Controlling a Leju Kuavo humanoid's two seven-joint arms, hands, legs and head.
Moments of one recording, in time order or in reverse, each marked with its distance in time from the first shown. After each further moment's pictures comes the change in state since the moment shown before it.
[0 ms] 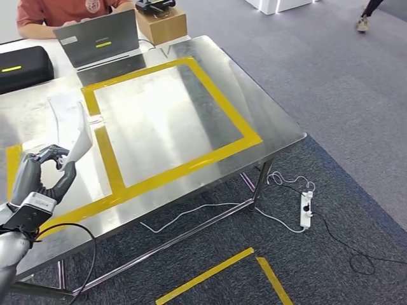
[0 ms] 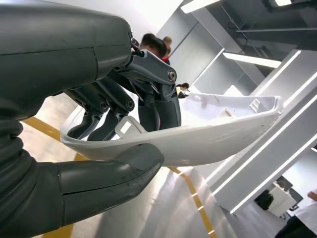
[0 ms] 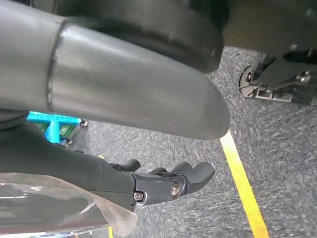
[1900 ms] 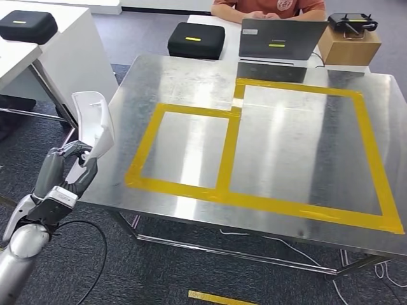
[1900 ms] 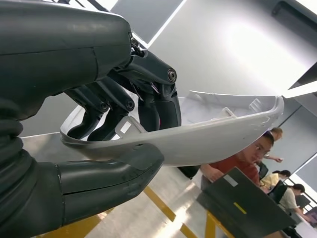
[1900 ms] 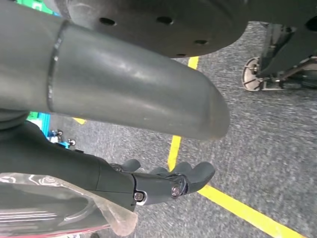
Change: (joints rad) left arm -0.082 -0.041 -0.104 0.041 -0.017 -0.013 0.016; right arm 0.018 -0.003 -0.004 -0.001 -0.001 -0.036 -0.042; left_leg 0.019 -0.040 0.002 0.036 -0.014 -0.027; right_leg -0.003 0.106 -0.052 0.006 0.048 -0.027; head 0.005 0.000
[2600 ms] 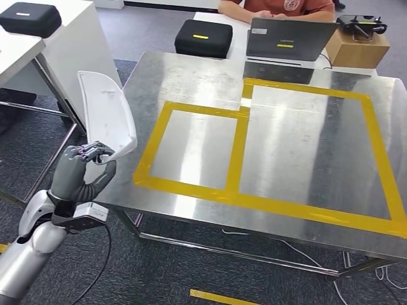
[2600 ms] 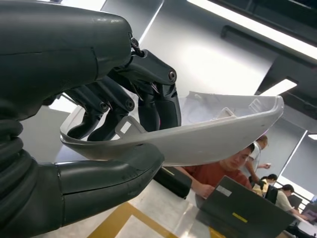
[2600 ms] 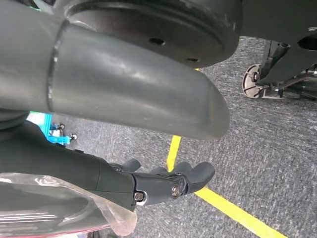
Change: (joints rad) left arm -0.076 -0.010 -0.112 0.054 -0.238 0.127 -0.072; right arm -0.013 -0.001 0.000 0.000 0.035 0.029 0.009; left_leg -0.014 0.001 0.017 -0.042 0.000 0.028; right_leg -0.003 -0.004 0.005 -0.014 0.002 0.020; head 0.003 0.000
